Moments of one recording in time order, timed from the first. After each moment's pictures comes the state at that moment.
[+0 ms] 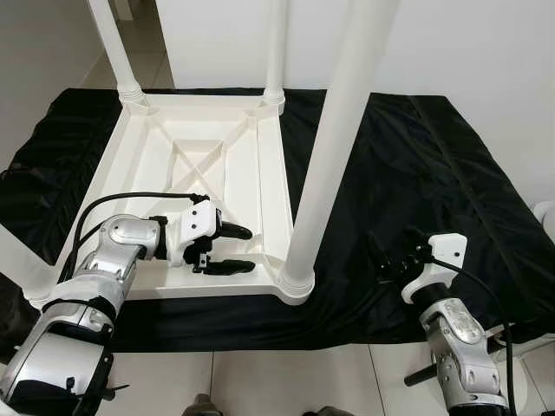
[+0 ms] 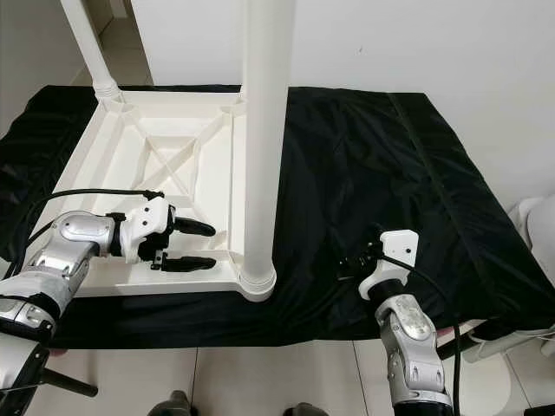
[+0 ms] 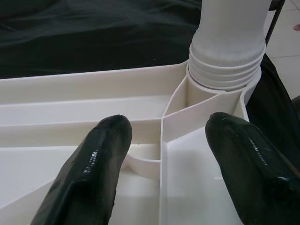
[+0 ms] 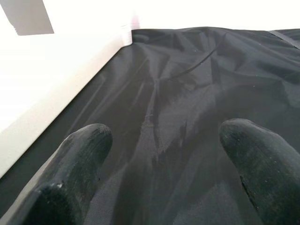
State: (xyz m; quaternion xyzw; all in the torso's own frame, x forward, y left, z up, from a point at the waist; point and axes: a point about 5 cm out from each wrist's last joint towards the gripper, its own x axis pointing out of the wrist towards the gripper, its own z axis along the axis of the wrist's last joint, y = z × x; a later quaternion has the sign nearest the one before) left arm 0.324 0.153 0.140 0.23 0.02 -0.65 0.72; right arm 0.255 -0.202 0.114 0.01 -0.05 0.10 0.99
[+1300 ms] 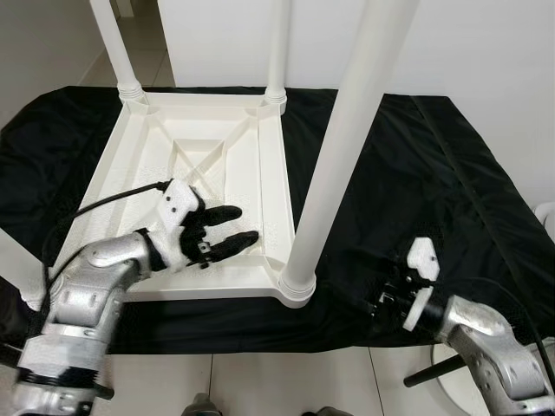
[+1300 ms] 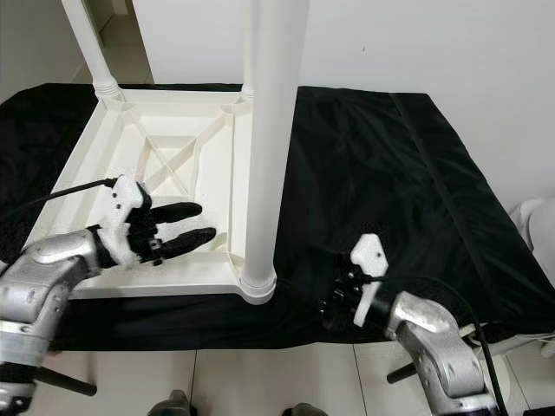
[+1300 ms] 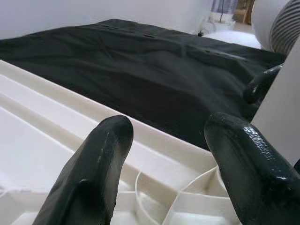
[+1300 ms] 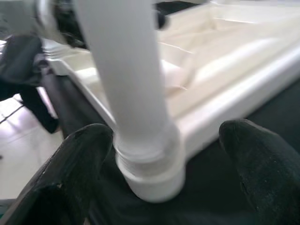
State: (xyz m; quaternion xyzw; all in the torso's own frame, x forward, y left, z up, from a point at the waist) left arm 0.279 0.135 0.173 0.06 -0.01 -0.49 0.87; right arm 0.227 -0.158 0.145 -0.02 0.03 0.52 0.86
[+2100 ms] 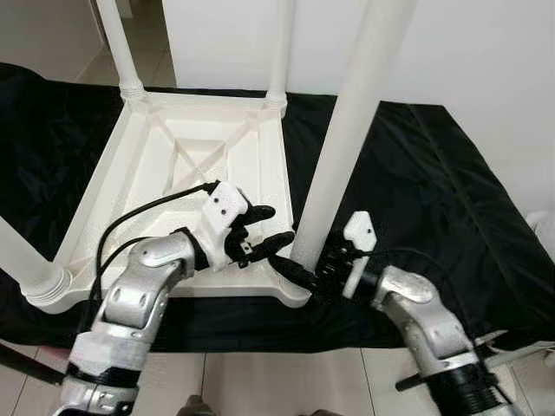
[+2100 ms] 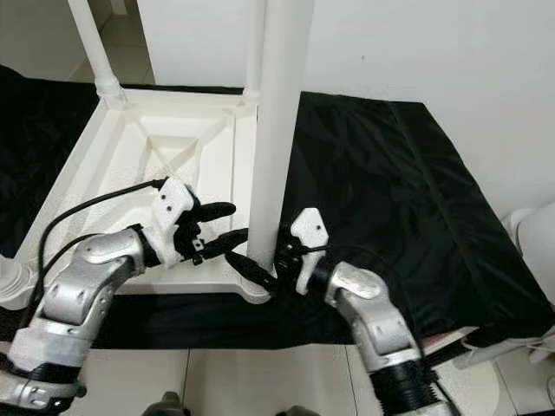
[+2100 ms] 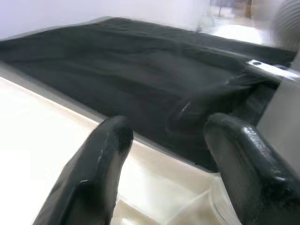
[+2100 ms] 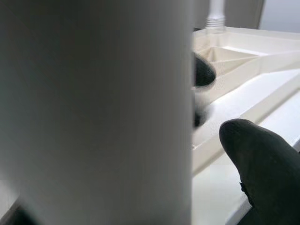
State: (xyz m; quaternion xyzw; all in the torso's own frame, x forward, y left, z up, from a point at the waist) left arm 0.298 0.101 0.167 0.07 0.00 -0.40 0.91; right arm 0.266 -0.094 0.139 0.02 -0.03 0.46 0.89
